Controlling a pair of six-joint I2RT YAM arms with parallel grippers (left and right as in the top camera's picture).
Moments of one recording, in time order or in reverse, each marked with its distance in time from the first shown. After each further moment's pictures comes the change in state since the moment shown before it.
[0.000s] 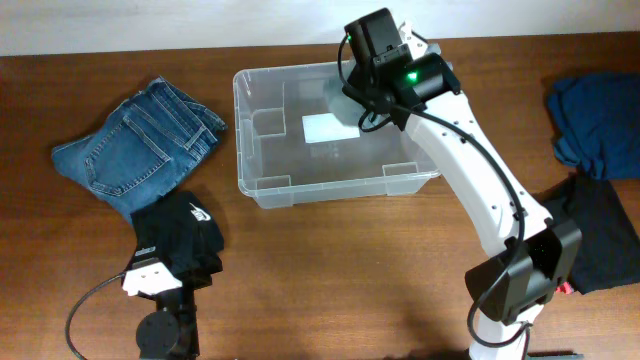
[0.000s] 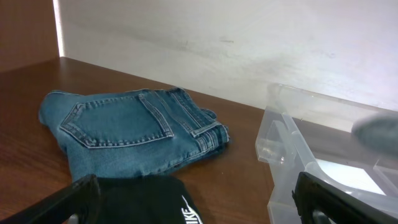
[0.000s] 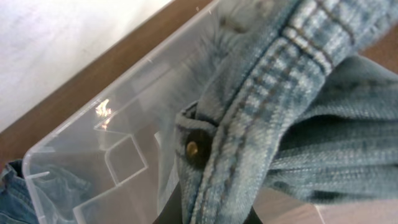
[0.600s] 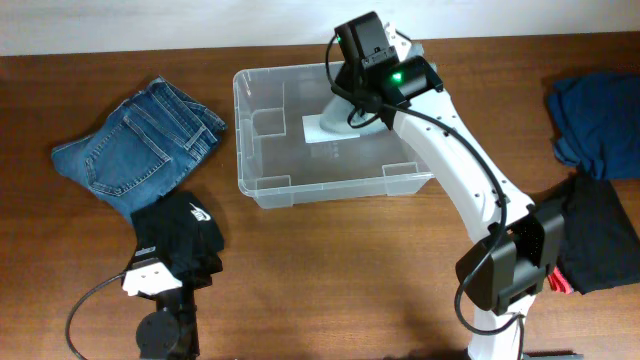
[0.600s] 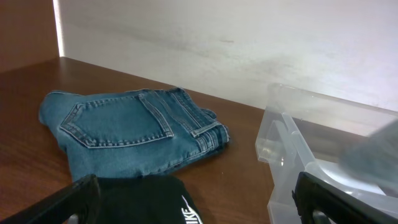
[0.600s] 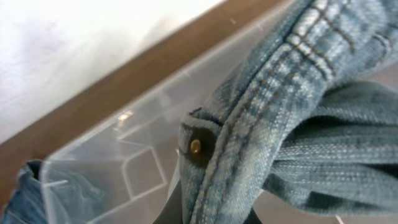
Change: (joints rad) left arm 0.000 0.000 0.000 0.000 0.000 0.000; right arm 0.006 0.057 -0.010 0.167 -0.019 -0.068
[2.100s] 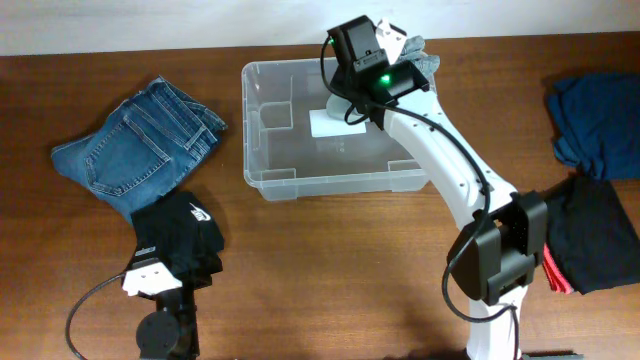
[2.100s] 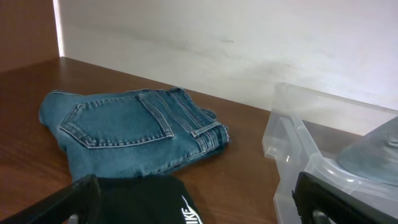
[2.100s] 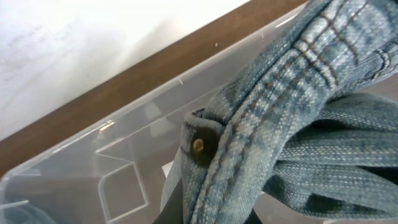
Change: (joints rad) left arm 0.000 0.000 0.000 0.000 0.000 0.000; right arm 0.000 0.064 -0.017 0.081 0.122 -0.046
